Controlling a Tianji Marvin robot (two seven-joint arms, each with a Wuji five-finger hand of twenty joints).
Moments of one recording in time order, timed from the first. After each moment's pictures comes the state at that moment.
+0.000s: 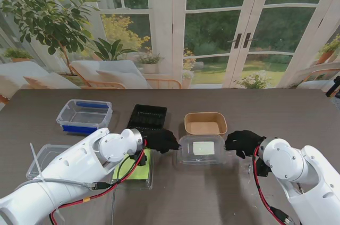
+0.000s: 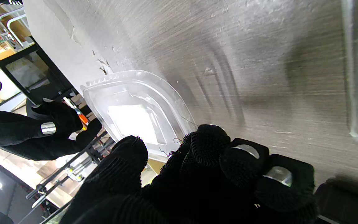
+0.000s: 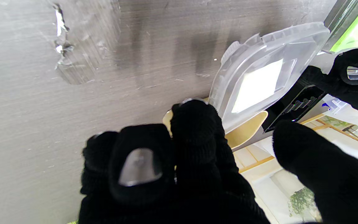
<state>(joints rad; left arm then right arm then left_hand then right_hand) 0.98 -1.13 -0.64 -1.16 0.17 -0.20 -0.33 -1.53 -1.00 1.37 -1.70 -0.61 0.17 0.55 0.98 -0.09 0.24 -0.03 0.87 0.51 0.15 0.12 1.17 0.40 0.87 1.21 0.96 0.53 1.35 1.08 0.67 0.61 1.64 1.12 0.12 -0.39 1.20 -0.06 0.63 0.13 0.62 0.23 1.33 0.01 0.99 0.91 1.27 0.14 1.51 0.87 0.58 0.29 1.67 0.77</state>
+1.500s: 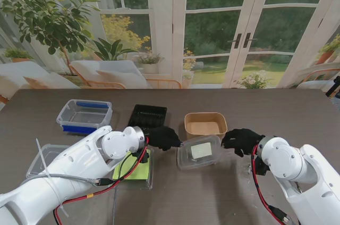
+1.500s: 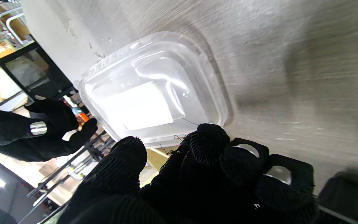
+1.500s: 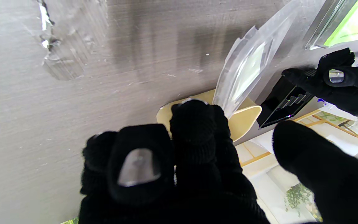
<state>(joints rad) 0.95 -1.16 -0.61 -1.09 0.16 -0.22 -0.31 -1.53 -1.01 1.36 -1.71 -0.59 0.19 0.54 0.96 -0.09 0.26 -0.03 0.87 0.50 0.12 0.11 1.17 0.40 0.86 1.21 0.95 0.53 1.34 1.08 0.66 0.61 1.63 1.12 0.12 -0.39 1.21 -0.06 0.63 0.06 0.59 0.21 1.33 0.01 0.99 0.91 1.27 0.15 1.51 0.87 0.58 0.29 1.67 0.77</state>
